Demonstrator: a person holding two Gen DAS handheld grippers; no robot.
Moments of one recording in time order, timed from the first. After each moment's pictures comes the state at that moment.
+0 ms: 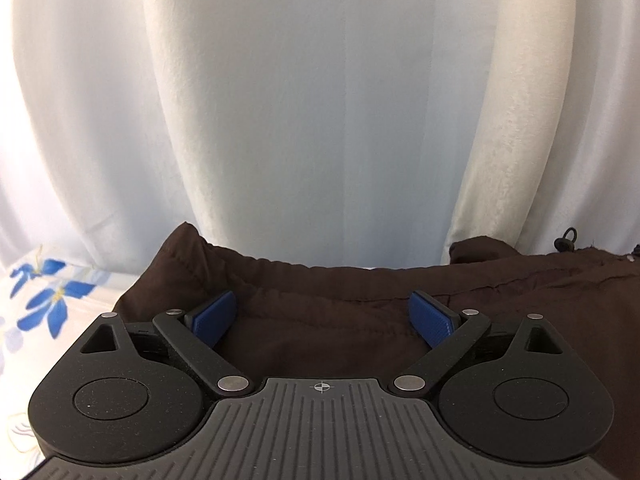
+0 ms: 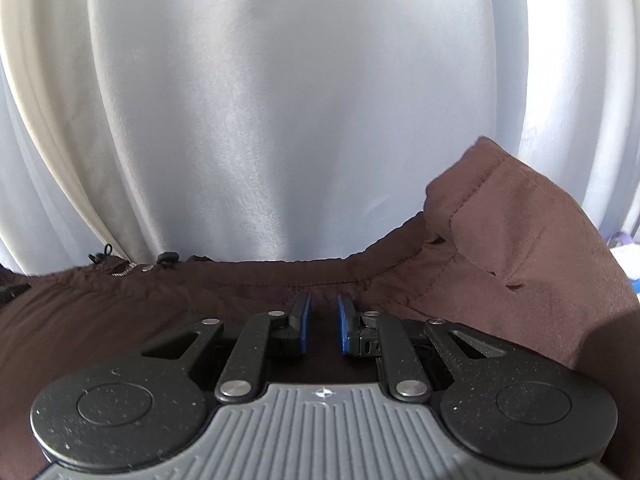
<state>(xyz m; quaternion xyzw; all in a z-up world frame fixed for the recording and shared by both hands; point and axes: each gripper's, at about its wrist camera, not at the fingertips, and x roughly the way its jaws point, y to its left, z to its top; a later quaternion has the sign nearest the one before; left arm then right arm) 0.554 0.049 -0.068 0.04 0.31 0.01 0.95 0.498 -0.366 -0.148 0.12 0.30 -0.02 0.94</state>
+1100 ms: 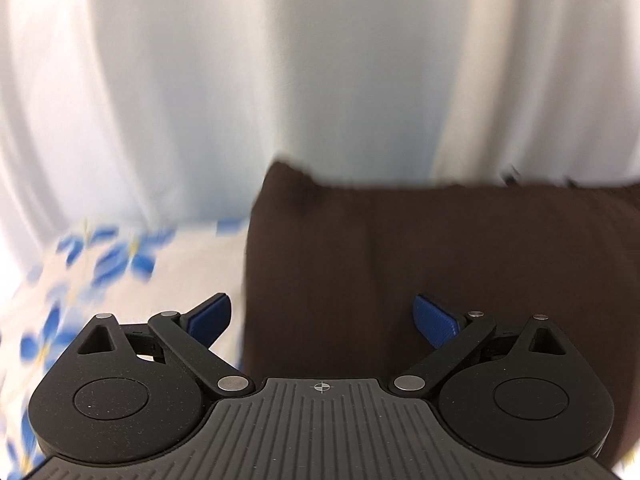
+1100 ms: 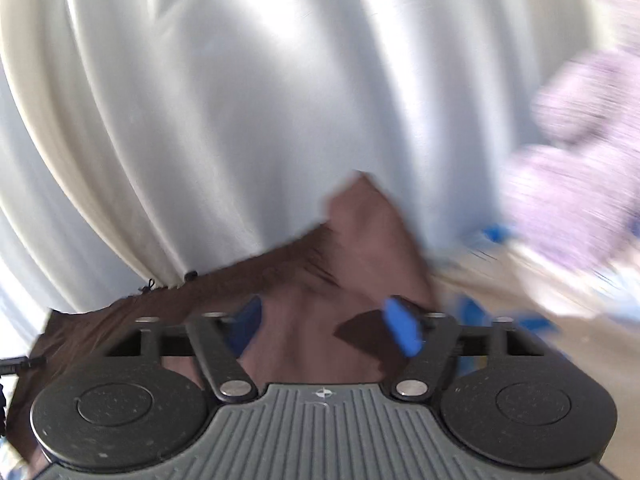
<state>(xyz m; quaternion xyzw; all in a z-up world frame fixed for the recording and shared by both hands) 0.428 0.132 -0.031 0.05 0.35 -0.06 0.93 0.322 -0.454 -0.106 0.24 0.27 -0.01 0.93</state>
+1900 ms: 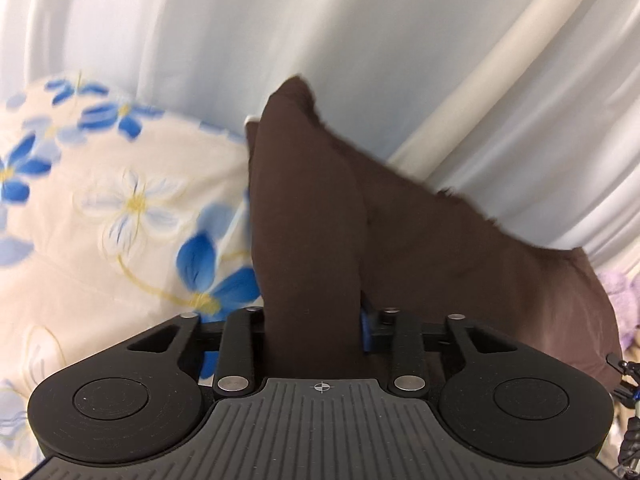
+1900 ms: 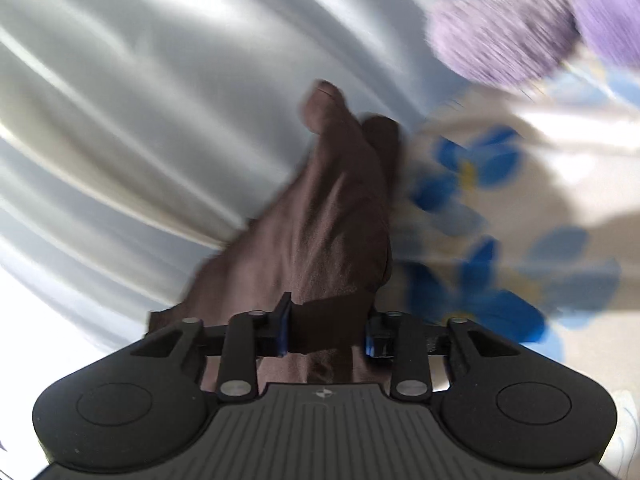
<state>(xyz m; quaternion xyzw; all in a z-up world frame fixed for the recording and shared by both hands) 0.380 0.166 -0.013 -0.18 0.39 -0.12 0.90 0.282 -0.453 -0.107 0.40 0.29 0.09 0.86</state>
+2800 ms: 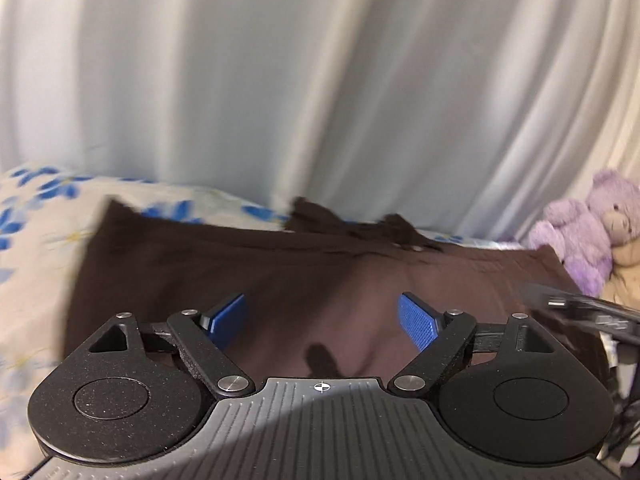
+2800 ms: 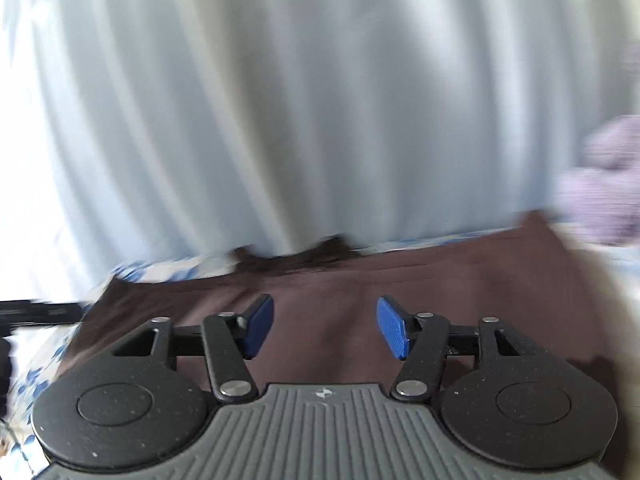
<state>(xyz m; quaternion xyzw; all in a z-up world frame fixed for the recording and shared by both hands) 0.291 0.017 0.019 -0.06 0.33 -0.17 0.93 0.289 -0.258 -0.059 0.13 0.28 0.11 0.95</state>
